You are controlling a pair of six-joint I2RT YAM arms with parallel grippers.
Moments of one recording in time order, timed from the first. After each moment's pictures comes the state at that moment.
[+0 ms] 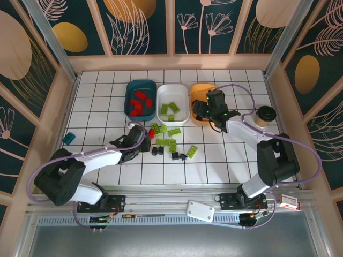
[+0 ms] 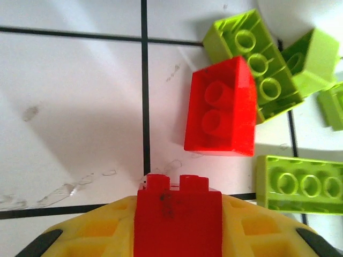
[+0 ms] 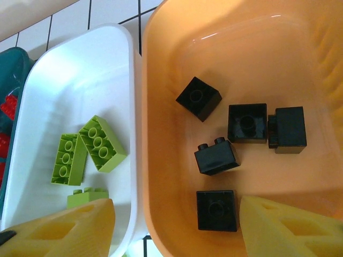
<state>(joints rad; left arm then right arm) -0.65 1.38 0.58 -0.09 -0.20 -0.64 0.43 1.54 0.97 -0.13 0.05 0.58</state>
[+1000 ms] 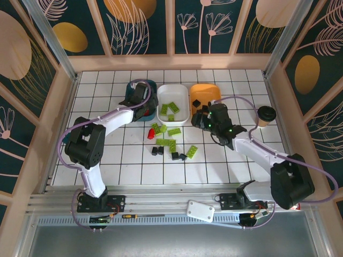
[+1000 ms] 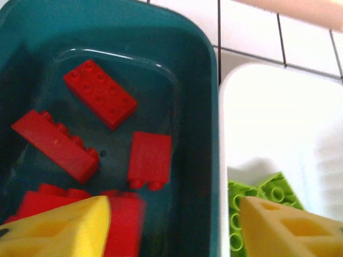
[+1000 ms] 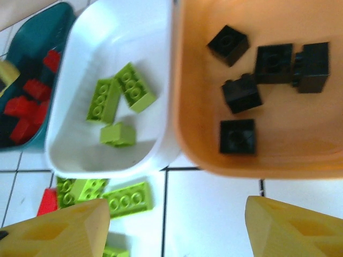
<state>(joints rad) -0.46 1.86 1.27 -0.12 -0.22 -0.57 0.53 1.29 0.76 -0.12 0.01 0.58</state>
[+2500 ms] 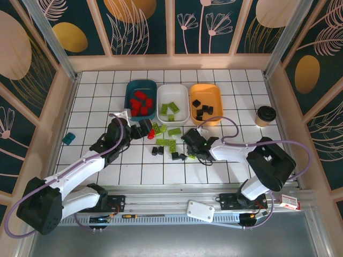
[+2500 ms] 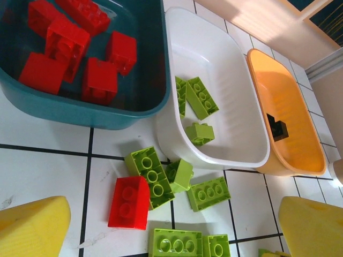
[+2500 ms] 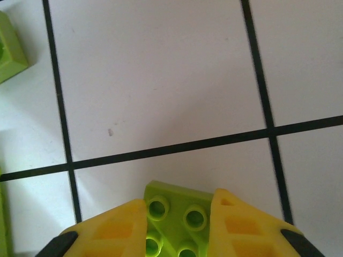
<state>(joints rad) -0.52 1.10 0.55 0.05 -0.02 -0.73 0.85 1.52 0.70 -0.32 0.31 0.94</state>
